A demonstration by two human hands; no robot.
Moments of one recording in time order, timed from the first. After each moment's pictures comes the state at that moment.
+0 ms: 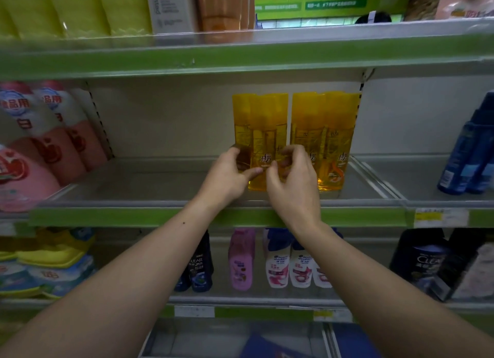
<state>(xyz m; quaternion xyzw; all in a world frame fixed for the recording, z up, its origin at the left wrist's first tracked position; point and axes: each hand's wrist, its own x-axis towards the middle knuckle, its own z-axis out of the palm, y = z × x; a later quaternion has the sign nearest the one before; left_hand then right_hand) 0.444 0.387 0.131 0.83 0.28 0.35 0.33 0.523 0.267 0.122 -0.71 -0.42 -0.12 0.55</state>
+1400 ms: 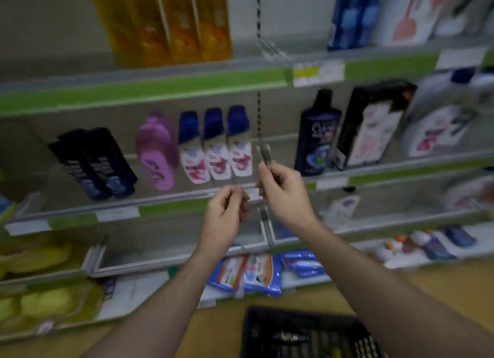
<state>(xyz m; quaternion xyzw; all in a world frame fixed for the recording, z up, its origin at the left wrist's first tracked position) 0.467 0.139 -0.104 0.68 0.26 0.34 0.60 0.577 0.064 -0.077 -0.68 -0.36 0.13 0.63</state>
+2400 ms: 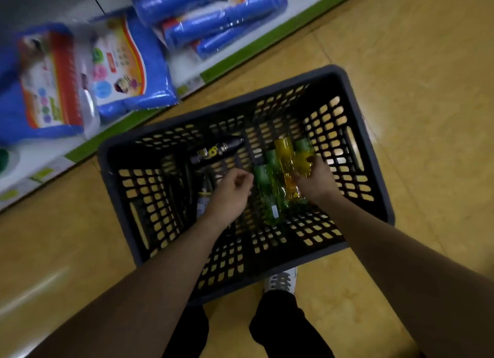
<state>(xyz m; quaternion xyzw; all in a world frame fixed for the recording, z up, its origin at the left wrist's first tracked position) 0.478 -0.076 -0.718 0.69 0.34 -0.26 0.58 0.566 -0.254 -0.731 -0.87 0.15 0.38 0.27</state>
